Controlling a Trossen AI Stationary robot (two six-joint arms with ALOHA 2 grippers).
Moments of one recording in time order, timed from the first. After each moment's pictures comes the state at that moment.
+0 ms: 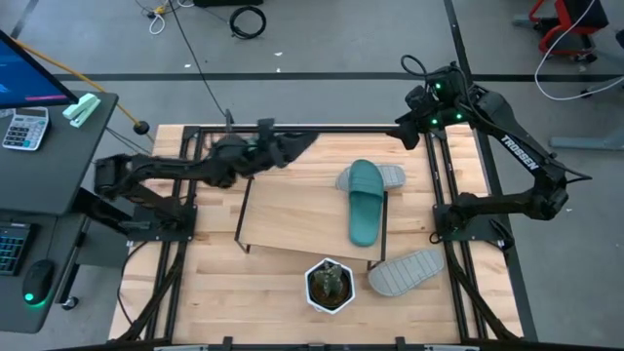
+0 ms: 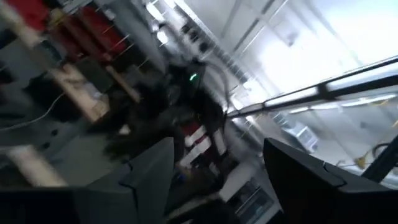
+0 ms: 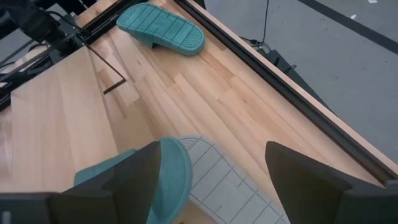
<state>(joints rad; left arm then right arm) 0.21 1.43 0.94 0.90 -0.12 -0.90 -0.84 1.18 1.40 -1.03 -0.37 0.05</state>
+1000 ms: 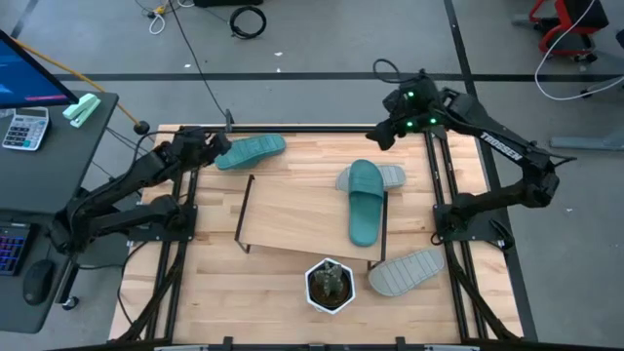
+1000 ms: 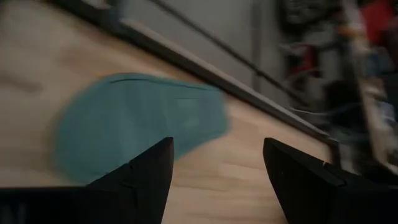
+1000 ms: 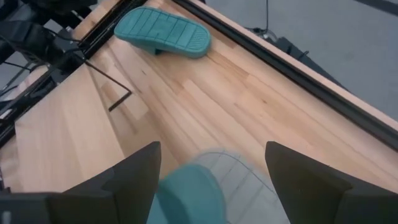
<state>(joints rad) 0.73 0.74 0.60 -0.51 -0.24 -1.12 -0.66 1.29 1.40 -0.90 -0.26 0.30</state>
